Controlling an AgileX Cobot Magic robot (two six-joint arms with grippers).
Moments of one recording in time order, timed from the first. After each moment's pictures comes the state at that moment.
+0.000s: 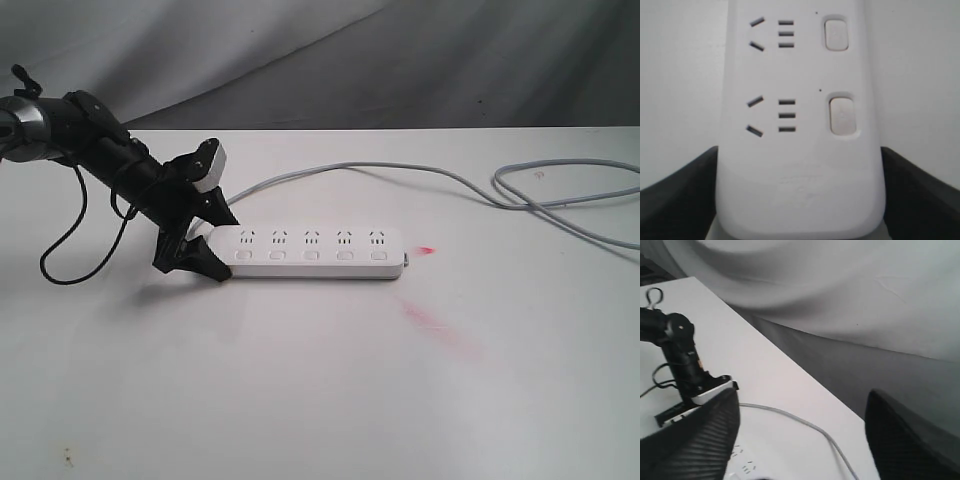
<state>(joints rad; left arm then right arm) 0.02 2.43 -1.77 -0.75 1.15 1.87 0.16 1.38 -1.47 0.80 0.78 -1.01</state>
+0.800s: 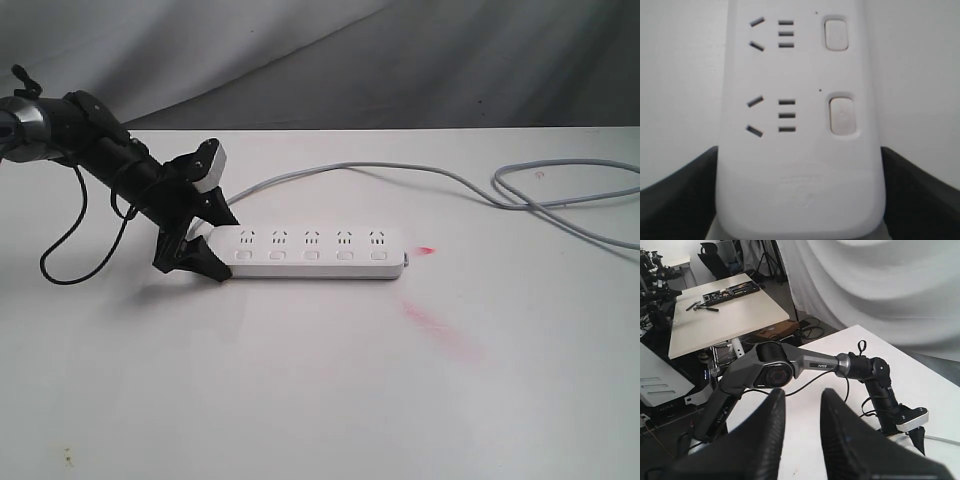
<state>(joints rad) 0.02 2.43 -1.77 -0.75 1.15 1.87 0.16 1.09 -1.47 1.12 1.22 -0.75</state>
